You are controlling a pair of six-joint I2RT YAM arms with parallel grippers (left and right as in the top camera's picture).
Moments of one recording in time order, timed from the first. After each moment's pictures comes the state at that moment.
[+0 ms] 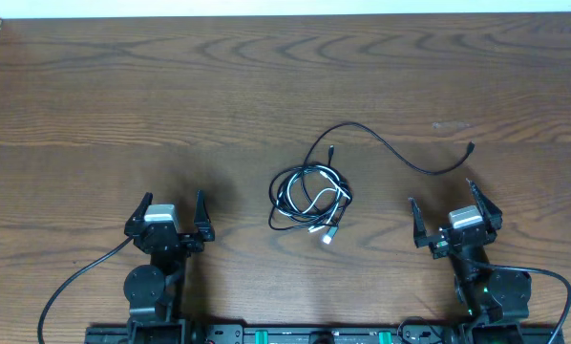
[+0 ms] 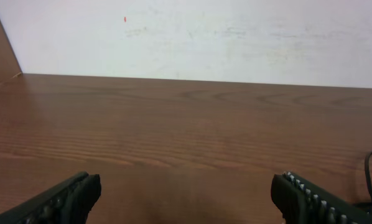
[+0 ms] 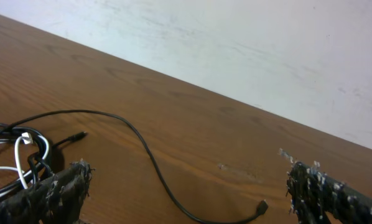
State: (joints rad) left arm 0.03 0.01 0.02 -0.11 0.03 -0.04; right arm 0.08 0.01 0.01 -0.06 -0.16 -0.25
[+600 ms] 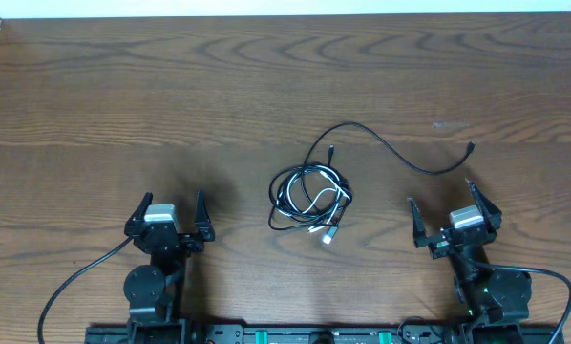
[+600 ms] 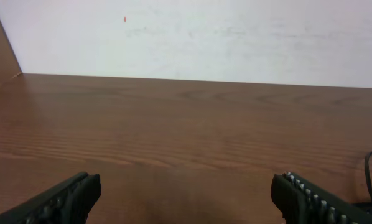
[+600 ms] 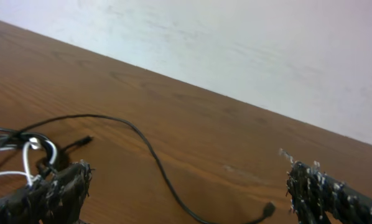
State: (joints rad) left arm 0.03 0.01 0.02 -0.11 0.03 -0.04; right arm 0.08 0.01 0.01 -0.05 -0.18 -0.20
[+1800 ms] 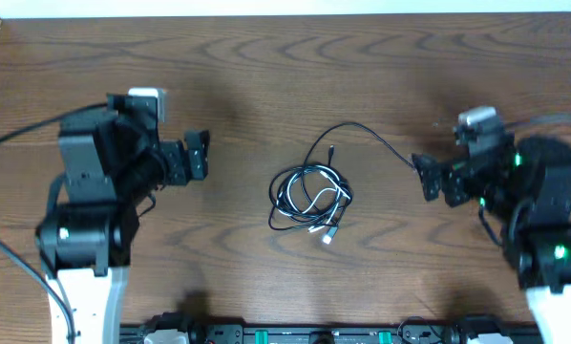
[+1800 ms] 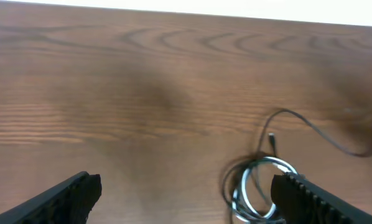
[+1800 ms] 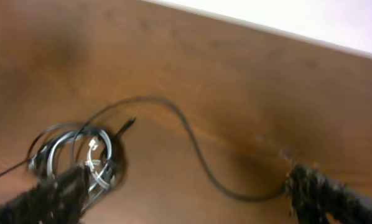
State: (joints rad) left arm 0.03 1.06 1.23 -0.88 0.27 -0.04; right arm 0.08 0.95 0.99 -0.68 -0.26 -0.15
